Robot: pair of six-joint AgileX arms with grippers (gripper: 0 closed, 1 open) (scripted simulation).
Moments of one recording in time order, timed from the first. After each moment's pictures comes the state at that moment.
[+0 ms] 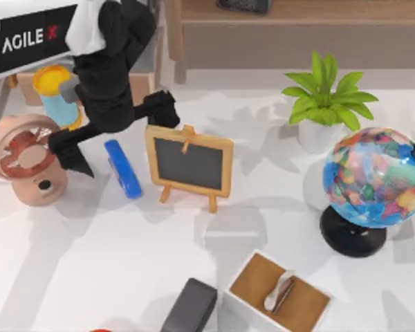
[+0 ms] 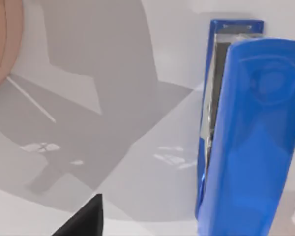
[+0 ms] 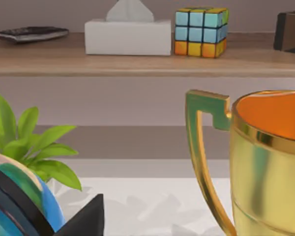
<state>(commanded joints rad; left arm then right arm) -0.37 2.19 1.71 -1.09 -0.01 -0.85 0.00 0.00 0.00 0.00 0.00 0.00</state>
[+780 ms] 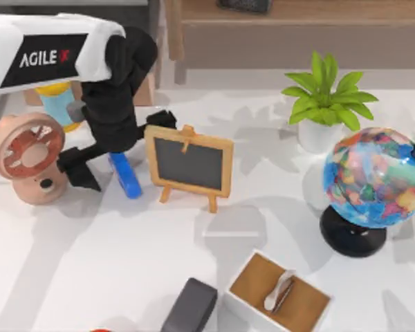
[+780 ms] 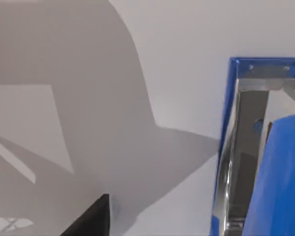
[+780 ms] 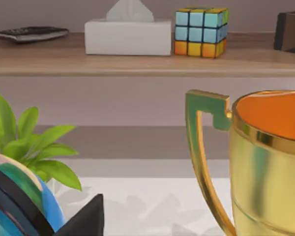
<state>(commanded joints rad) -0.37 2.25 1.61 -0.92 -0.01 -0.85 0.00 0.00 0.00 0.00 0.00 0.00</state>
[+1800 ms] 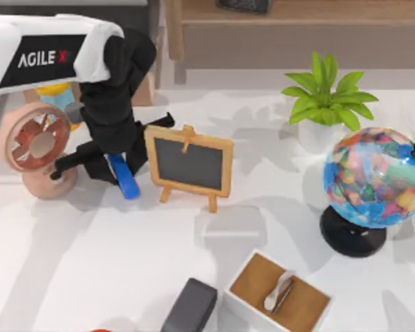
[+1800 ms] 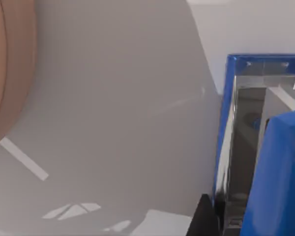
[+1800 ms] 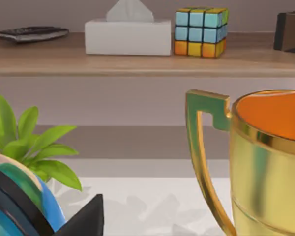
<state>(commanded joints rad) -0.37 2.25 1.61 -0.92 -0.01 -0.85 0.00 0.00 0.00 0.00 0.00 0.00</state>
